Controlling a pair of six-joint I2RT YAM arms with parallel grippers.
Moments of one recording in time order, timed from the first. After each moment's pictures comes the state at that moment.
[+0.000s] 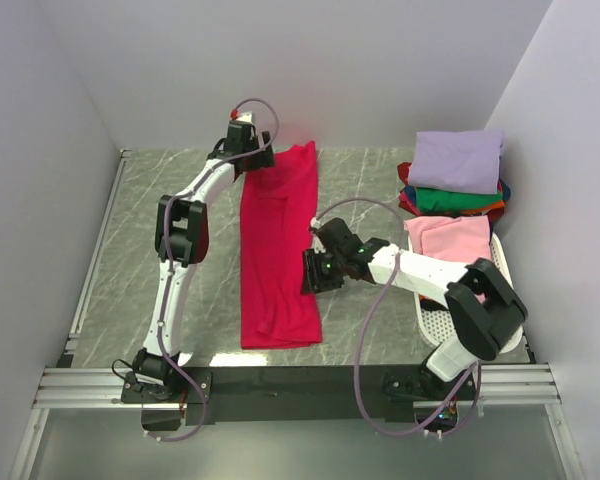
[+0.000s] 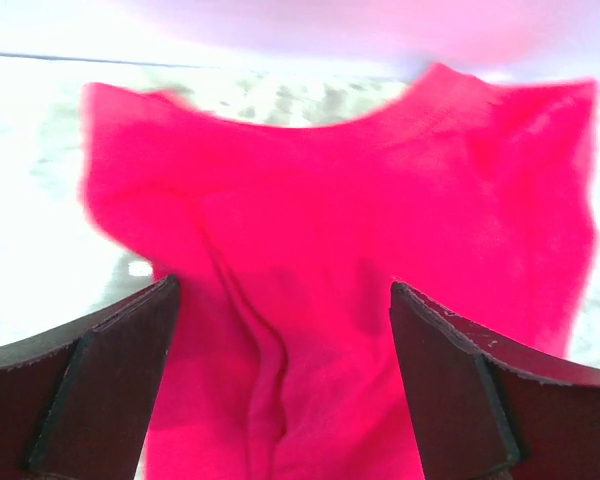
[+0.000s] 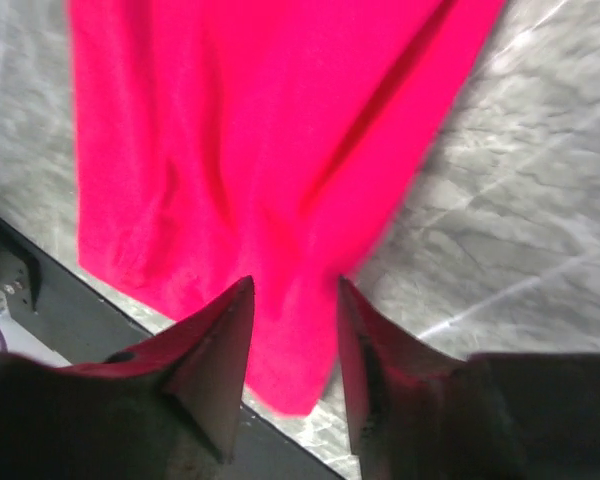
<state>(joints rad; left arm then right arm) -0.26 2.57 2.28 -0.29 0.03 -0.36 0.73 1.59 0.93 -0.35 -0.25 0.53</state>
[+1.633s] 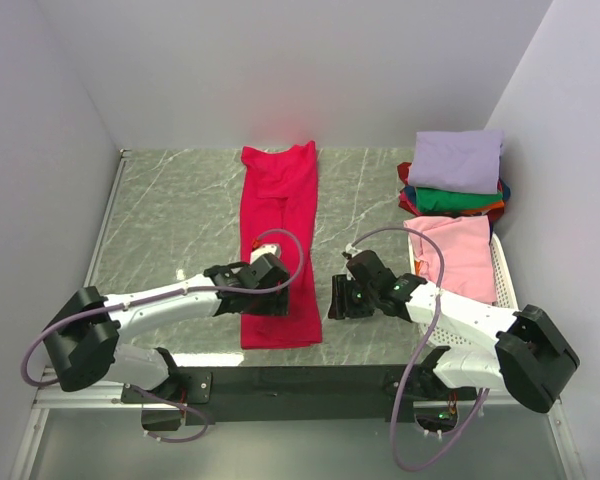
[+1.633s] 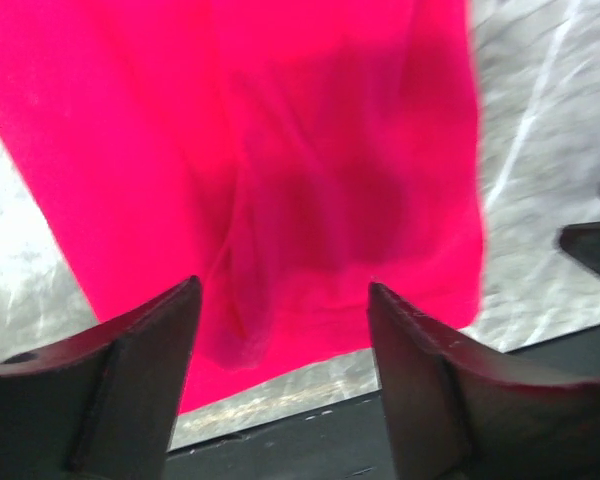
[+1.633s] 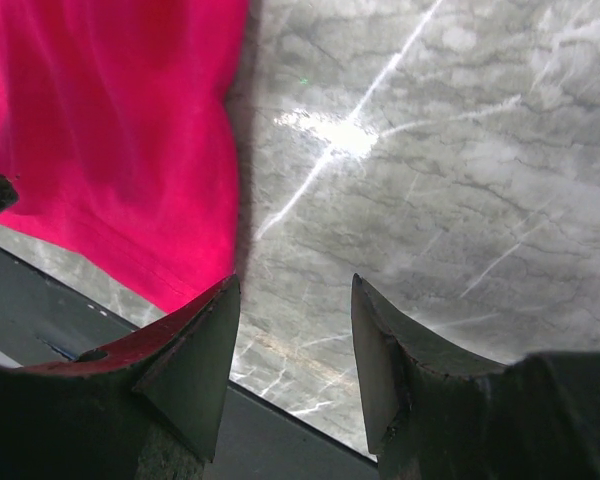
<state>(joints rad) -0.95 1.34 0.80 -0.50 -0.17 -0.84 0.74 1.20 0.58 -0.35 -0.12 0.62</state>
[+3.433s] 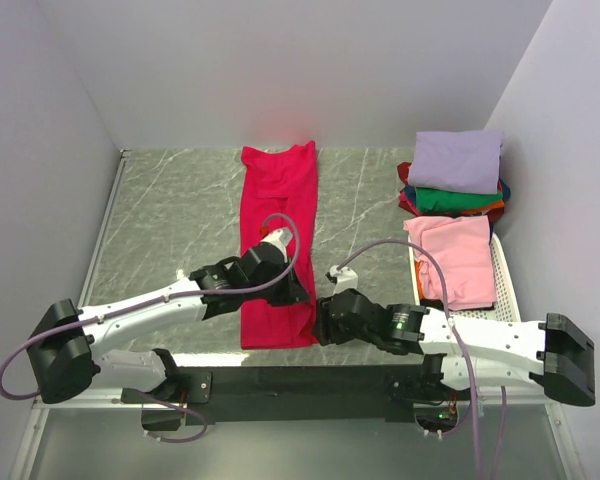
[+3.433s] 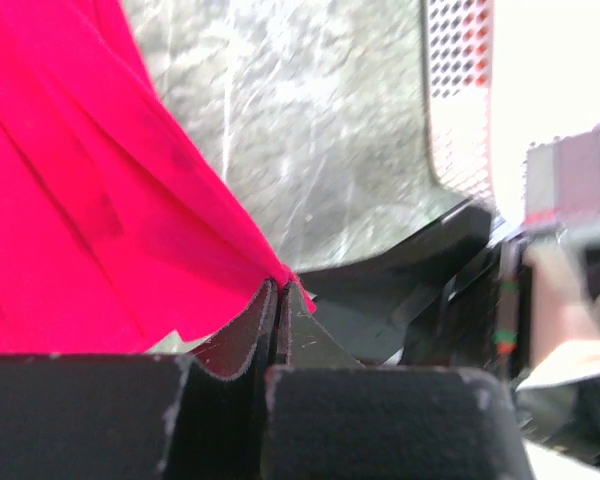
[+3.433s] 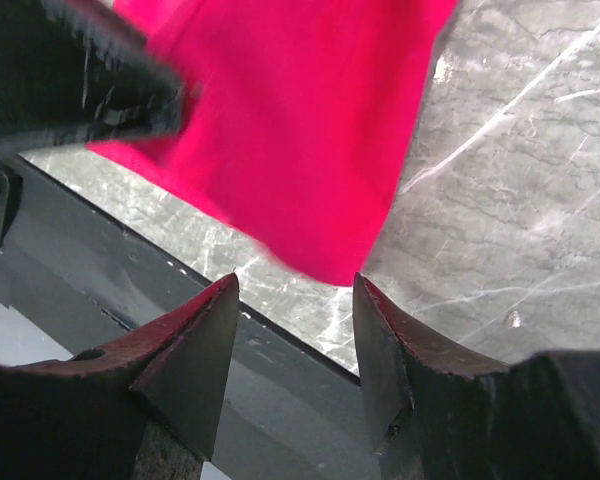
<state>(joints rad) -0.98 1.24 0.83 -0.28 0.01 -0.97 1.19 1.03 0.56 -0.34 0.24 0.81</state>
